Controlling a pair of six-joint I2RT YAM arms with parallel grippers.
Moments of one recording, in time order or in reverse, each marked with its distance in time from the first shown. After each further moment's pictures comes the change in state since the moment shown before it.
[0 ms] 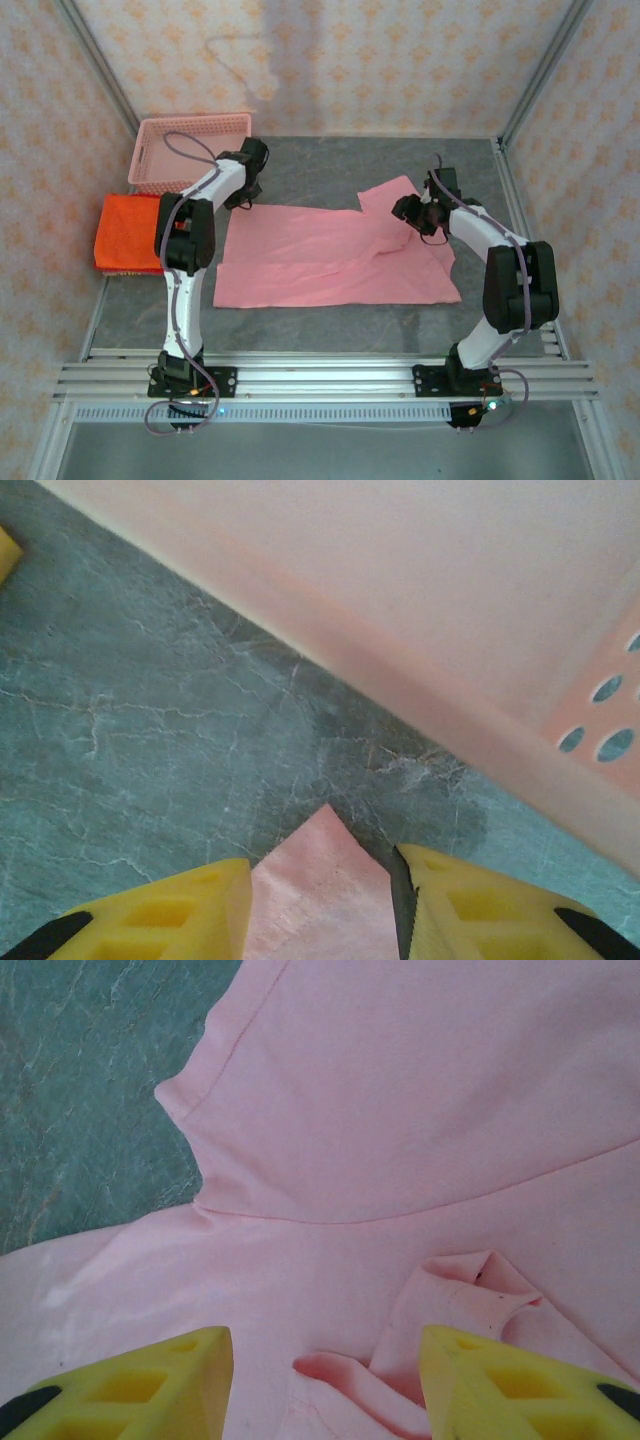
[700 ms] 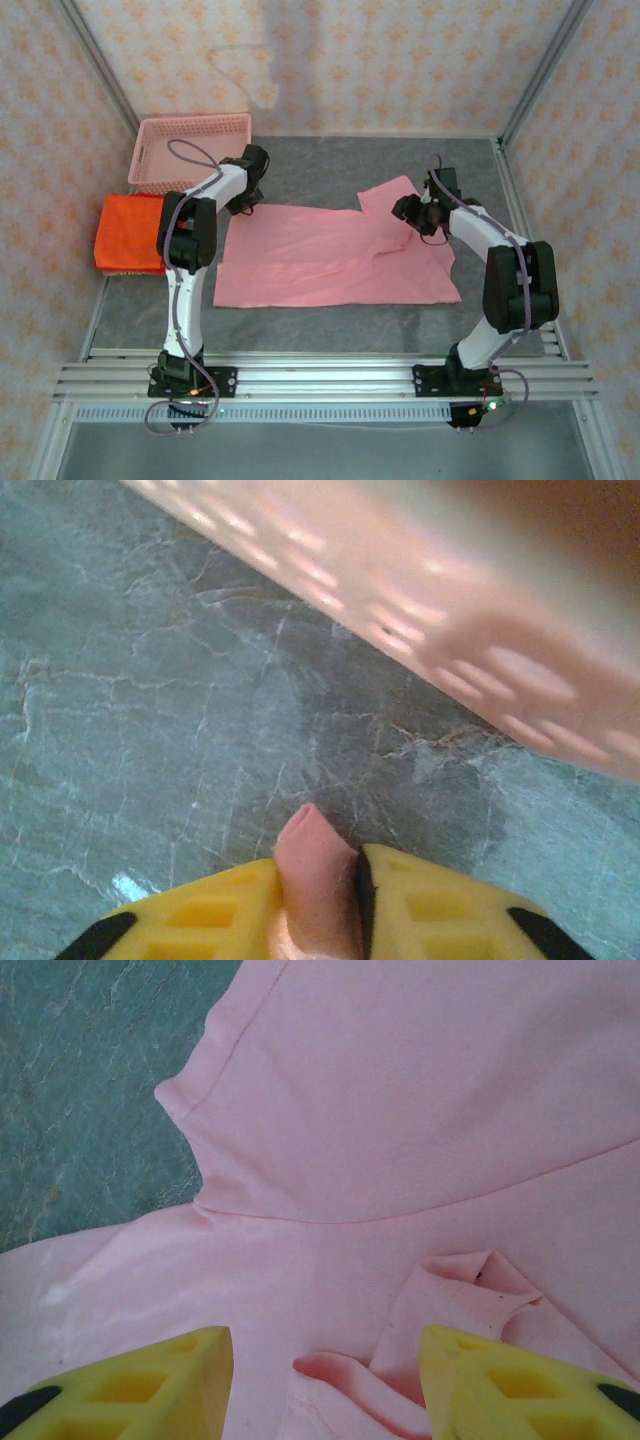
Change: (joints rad) left arm 0.004 0.026 -0.049 0.053 0.036 -0.009; right arm 0.000 0.000 0.000 0.000 0.000 0.001
